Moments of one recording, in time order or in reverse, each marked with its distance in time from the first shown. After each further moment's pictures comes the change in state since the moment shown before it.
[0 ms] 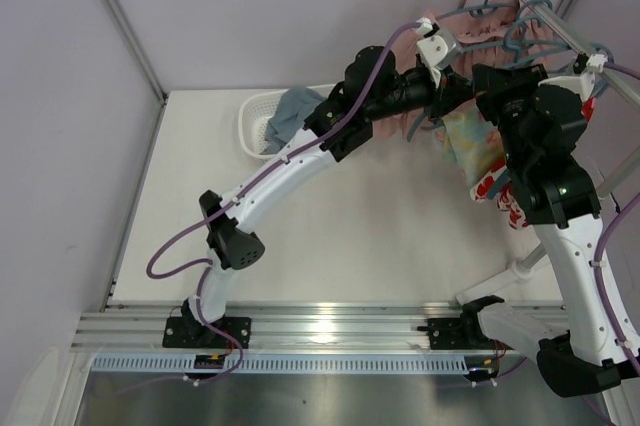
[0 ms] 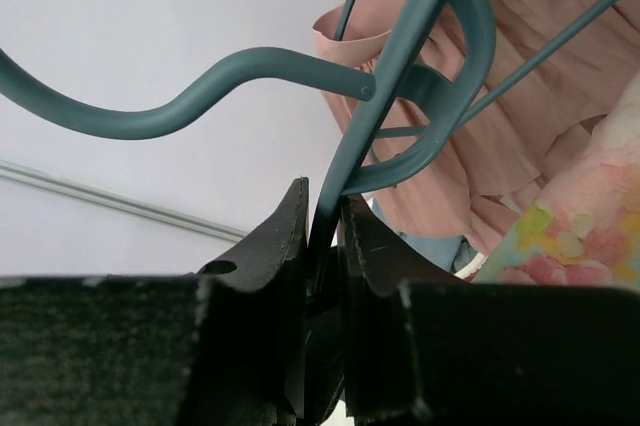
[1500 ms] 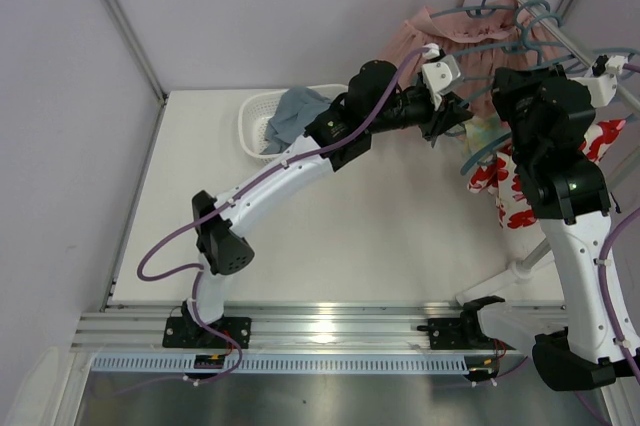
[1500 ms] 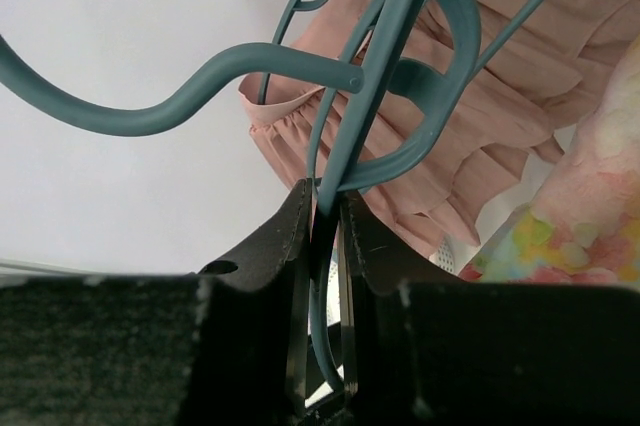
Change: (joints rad) left arm -0.012 -0.082 -0.204 0.019 0.011 0.133; right arm -0.050 0.030 0.084 -0.133 0.126 0.000
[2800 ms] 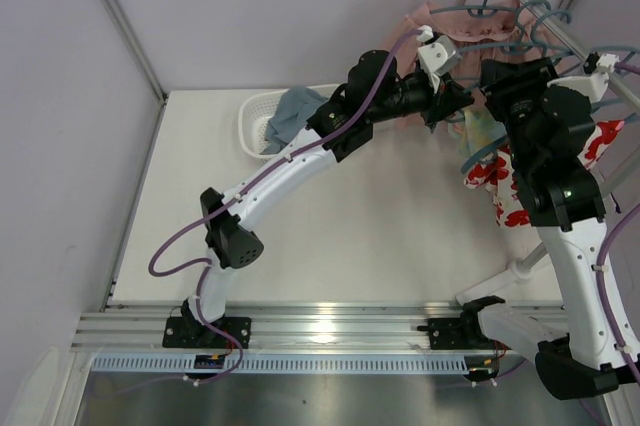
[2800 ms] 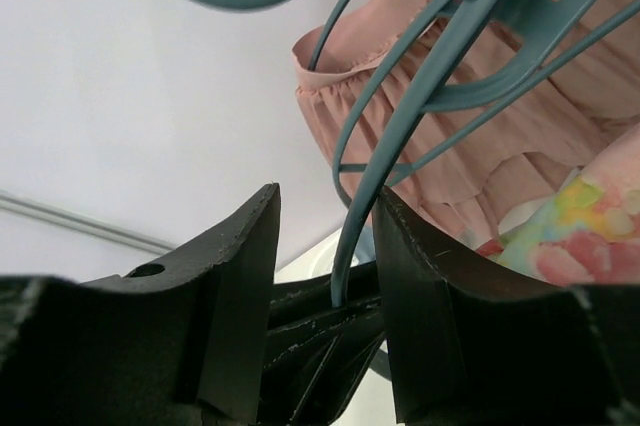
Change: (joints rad) left arm 0.030 0.079 0.130 -0.006 0.014 -0.125; right arm 0.012 -0.043 -0.085 0.135 -0.112 -0.065
